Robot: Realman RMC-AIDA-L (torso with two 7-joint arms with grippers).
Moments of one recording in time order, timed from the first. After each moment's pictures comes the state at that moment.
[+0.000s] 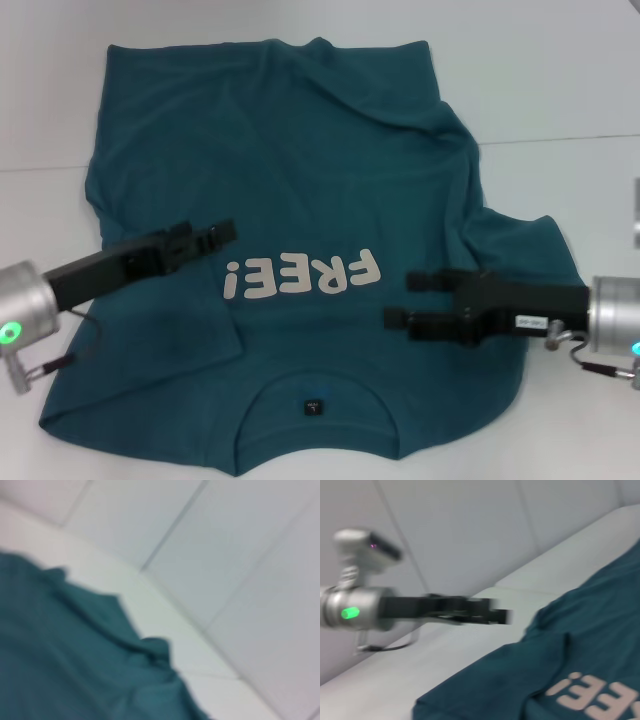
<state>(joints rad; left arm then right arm) -0.50 -2.16 0.72 0.70 1.80 1.28 -1.79 0.55 2.08 -0.70 -0.54 -1.95 -1.45 1.47</state>
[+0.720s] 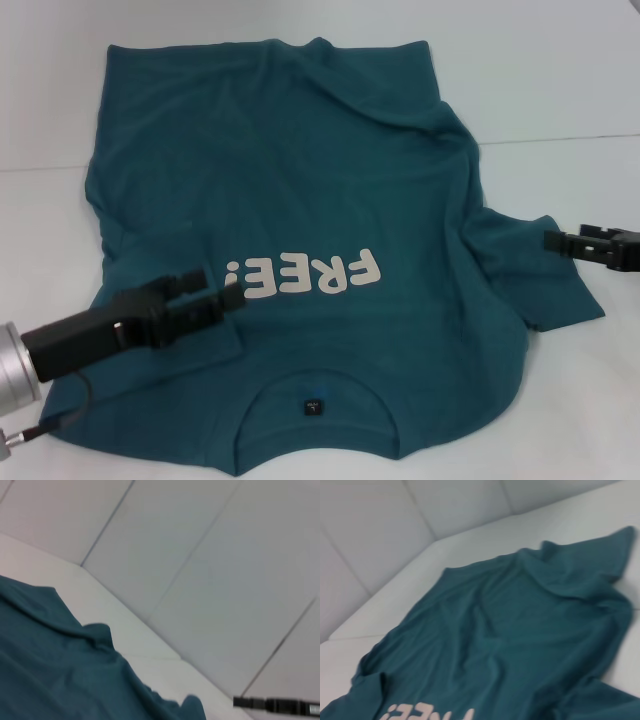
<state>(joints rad) -0.44 -2.17 0.64 0.68 1.84 1.50 -1.65 0.42 1.98 -0.61 -0.71 -1.96 -1.29 1.81</state>
